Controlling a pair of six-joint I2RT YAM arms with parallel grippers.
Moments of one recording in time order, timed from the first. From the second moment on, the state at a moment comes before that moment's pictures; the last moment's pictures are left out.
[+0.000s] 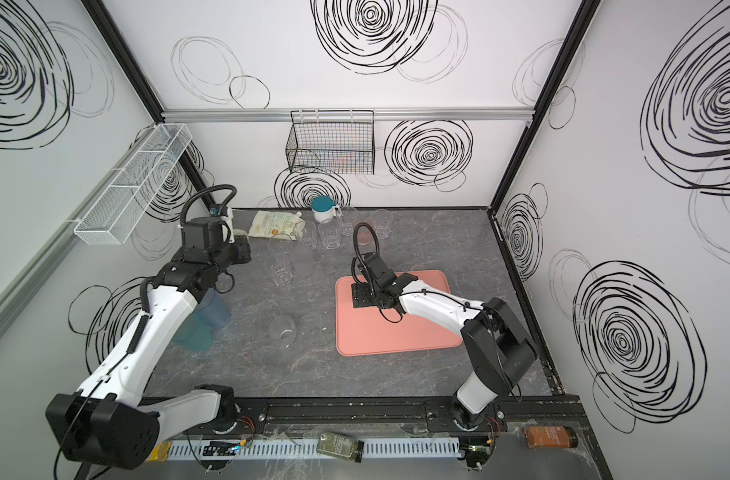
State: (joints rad) left arm -0.16 1.19 1.18 -0.58 -0.13 -0.16; right arm 0.69 1.58 1.01 -0.39 0.02 0.54
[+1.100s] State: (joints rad) left arm -0.70 1.90 1.72 -1.01 0.16 0.00; right arm 0.45 1.32 0.75 -0.34 -0.09 0.54
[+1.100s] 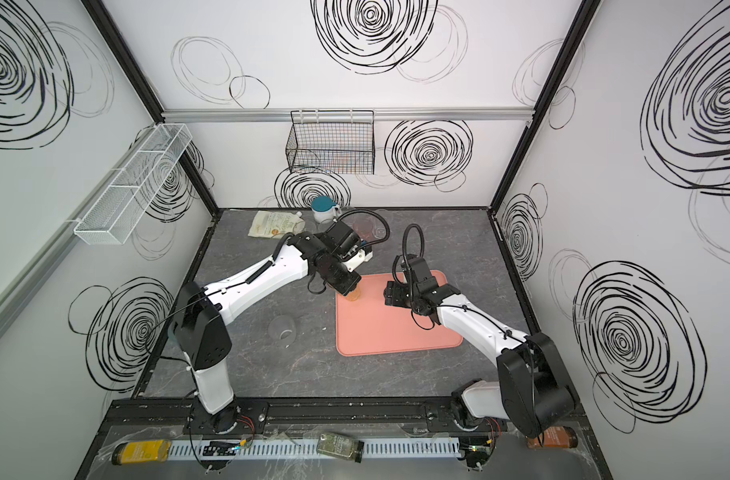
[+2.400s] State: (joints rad) left arm -0.64 2.04 1.81 -1.05 0.11 0.08; right arm 0.53 1.40 0.79 -0.35 -0.07 0.57
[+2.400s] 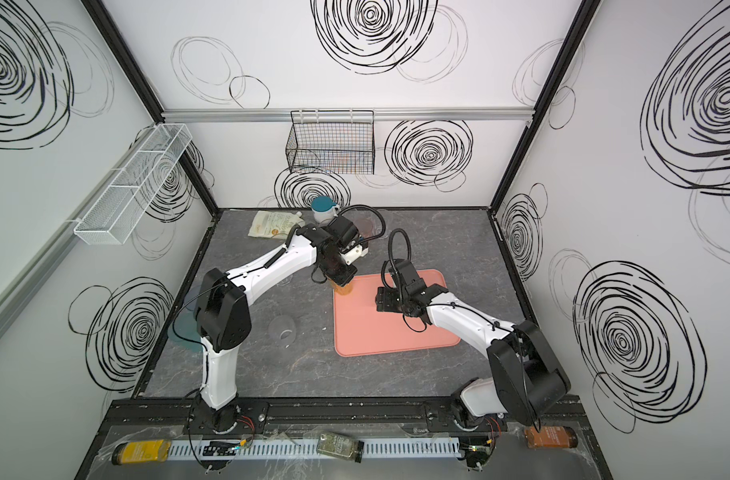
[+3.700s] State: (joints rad) left arm -0.52 1.39 1.38 -0.67 -0.14 -0.12; right arm 0.71 1.38 0.87 -0.35 0.06 0.63
